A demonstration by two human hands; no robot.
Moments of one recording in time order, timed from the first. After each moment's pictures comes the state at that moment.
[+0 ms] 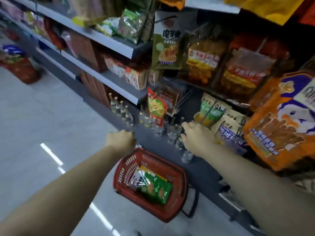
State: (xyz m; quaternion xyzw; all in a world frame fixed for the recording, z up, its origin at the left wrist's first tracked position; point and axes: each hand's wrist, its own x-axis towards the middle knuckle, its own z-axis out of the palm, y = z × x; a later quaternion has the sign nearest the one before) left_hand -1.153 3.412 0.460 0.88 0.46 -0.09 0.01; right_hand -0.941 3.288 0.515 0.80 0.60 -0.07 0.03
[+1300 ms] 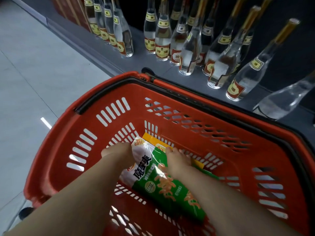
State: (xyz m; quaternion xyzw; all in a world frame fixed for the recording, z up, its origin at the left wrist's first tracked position) left_hand -1.168 3.484 -0.224 0.73 0.58 -0.31 0.19; right_hand -1.017 3.393 -0.266 0.78 0.52 -0.33 0.11
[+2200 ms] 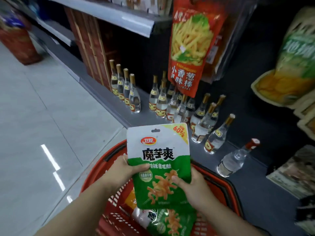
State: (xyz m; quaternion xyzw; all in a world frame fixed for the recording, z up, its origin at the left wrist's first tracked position) left_hand -1.168 3.451 0.005 0.52 0.48 0.18 0.69; right_hand -0.980 3.335 0.005 0.70 0.34 -0.48 -0.40
